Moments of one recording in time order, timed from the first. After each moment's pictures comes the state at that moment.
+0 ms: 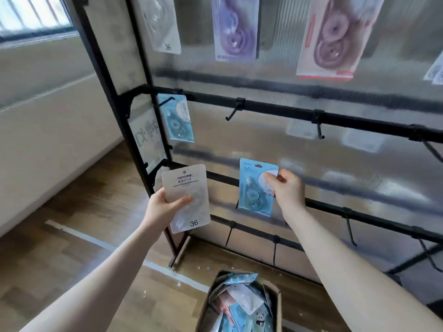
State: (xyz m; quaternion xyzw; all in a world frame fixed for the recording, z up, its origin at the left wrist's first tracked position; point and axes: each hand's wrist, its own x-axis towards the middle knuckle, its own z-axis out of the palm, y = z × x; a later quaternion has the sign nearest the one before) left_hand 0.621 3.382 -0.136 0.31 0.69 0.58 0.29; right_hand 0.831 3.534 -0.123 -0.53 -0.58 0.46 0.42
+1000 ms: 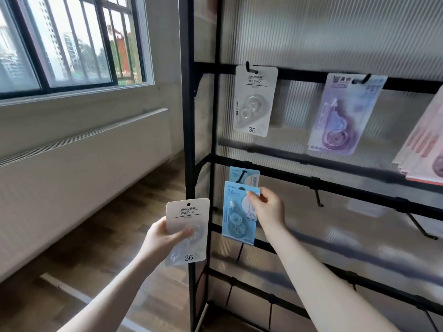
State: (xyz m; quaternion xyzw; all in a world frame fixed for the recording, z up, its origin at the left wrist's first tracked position) left_hand 0.407 3.365 -0.079 0.35 0.69 0.57 0.28; right_hand 0.582 3.524 -0.049 -0.44 -0.64 0.45 0.45
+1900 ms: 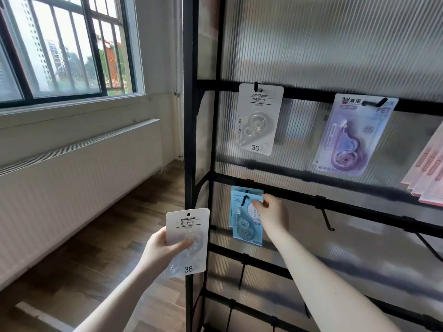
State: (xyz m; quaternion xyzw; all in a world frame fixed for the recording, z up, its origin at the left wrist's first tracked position) left_hand 0.370 3.400 -0.077 0.36 0.68 0.56 0.30; right_hand 0.559 3.576 -0.040 -0.52 -0.71 0.27 0.39
